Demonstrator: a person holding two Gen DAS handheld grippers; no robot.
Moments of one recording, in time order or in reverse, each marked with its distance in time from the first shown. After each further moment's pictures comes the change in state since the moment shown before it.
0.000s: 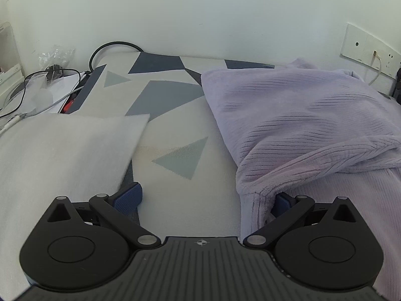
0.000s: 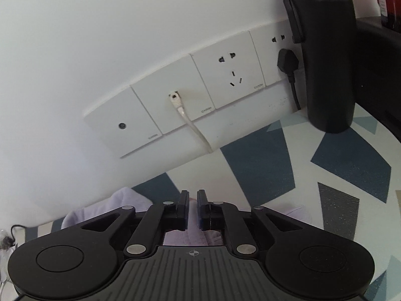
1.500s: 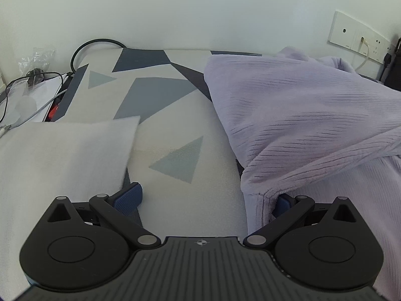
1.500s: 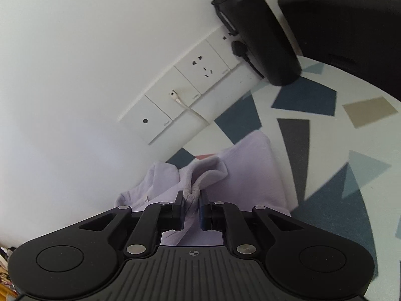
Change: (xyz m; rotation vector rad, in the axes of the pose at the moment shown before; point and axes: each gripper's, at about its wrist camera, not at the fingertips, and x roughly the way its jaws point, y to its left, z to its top) left arm 0.007 0.011 0.013 0.081 0.069 -0.085; right arm -0.132 -0.050 -0.074 0.270 -0.010 0.152
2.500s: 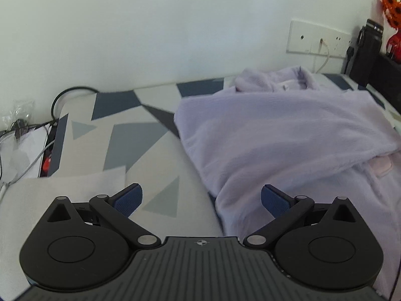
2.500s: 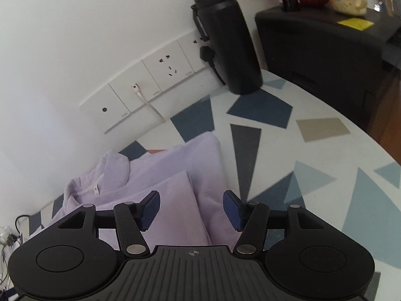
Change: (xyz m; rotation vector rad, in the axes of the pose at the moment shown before) left arm -0.048 -0.022 0.043 0.156 -0.052 -0.105; right arm -0.007 0.012 -0.004 -0.179 -0.026 -0.232
